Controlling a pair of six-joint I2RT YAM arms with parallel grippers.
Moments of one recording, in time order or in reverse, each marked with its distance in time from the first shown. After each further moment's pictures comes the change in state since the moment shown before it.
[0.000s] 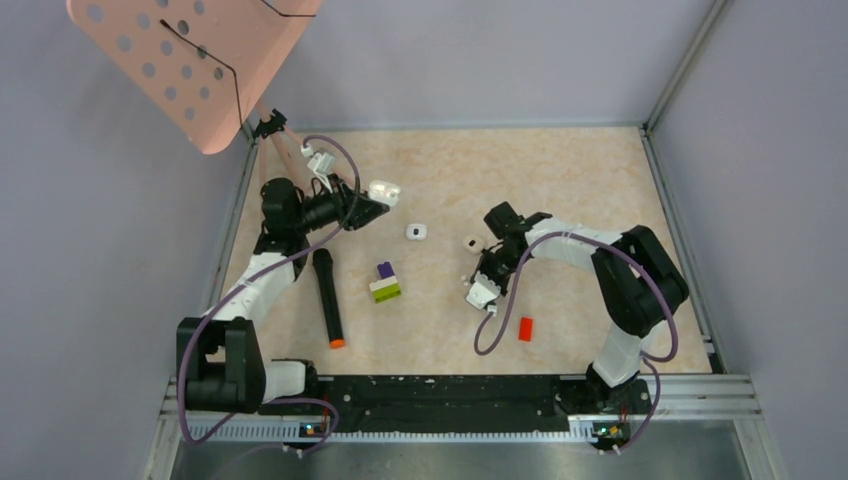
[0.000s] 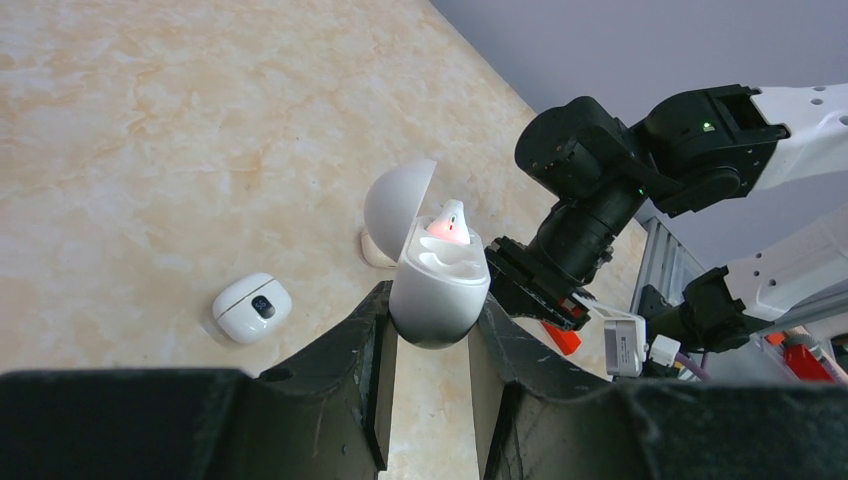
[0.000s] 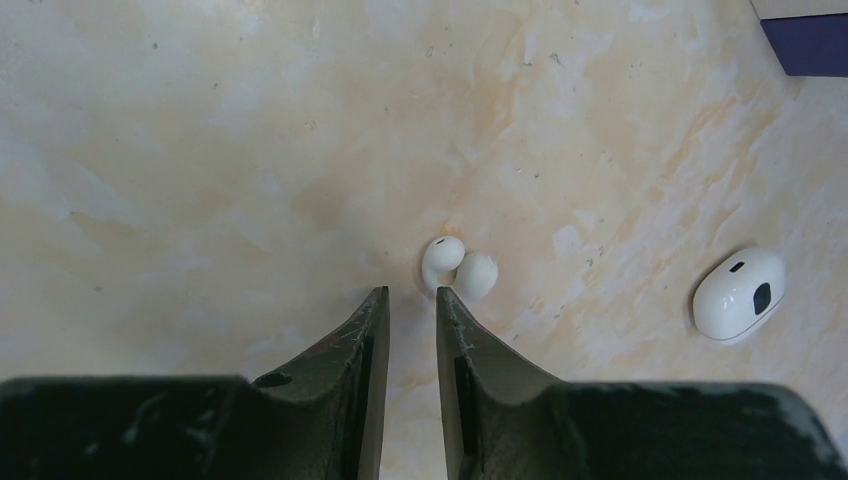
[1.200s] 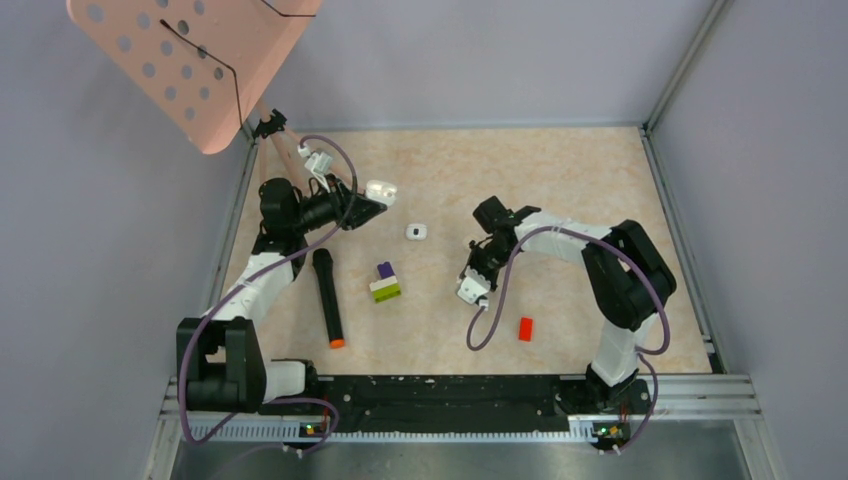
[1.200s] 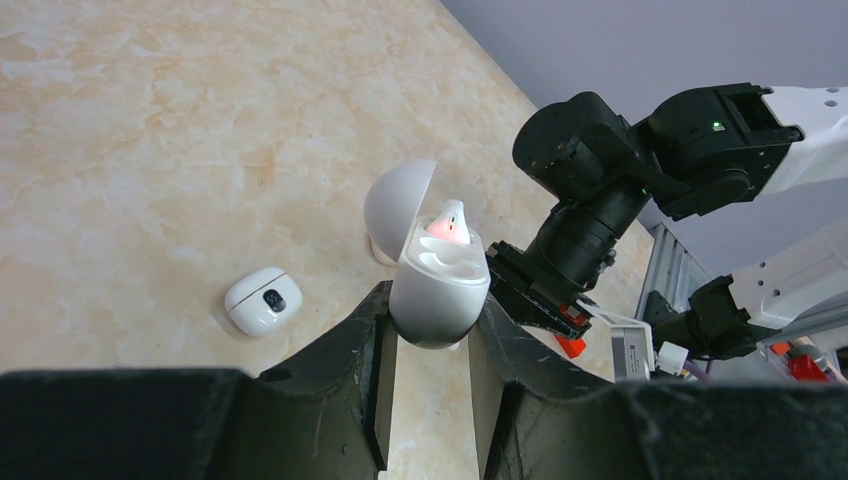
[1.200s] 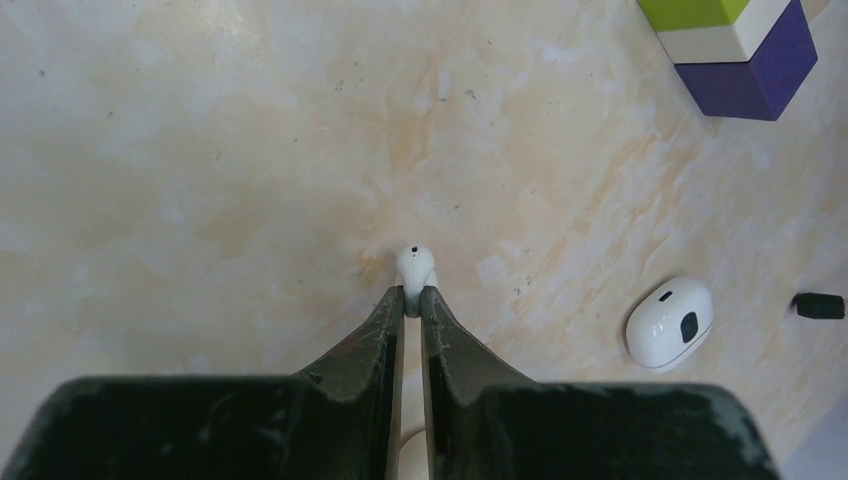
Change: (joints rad) left arm 0.017 0.000 0.000 -0.015 -0.008 0.003; right arm 0.039 0.062 0.098 -0.018 -0.043 -0.010
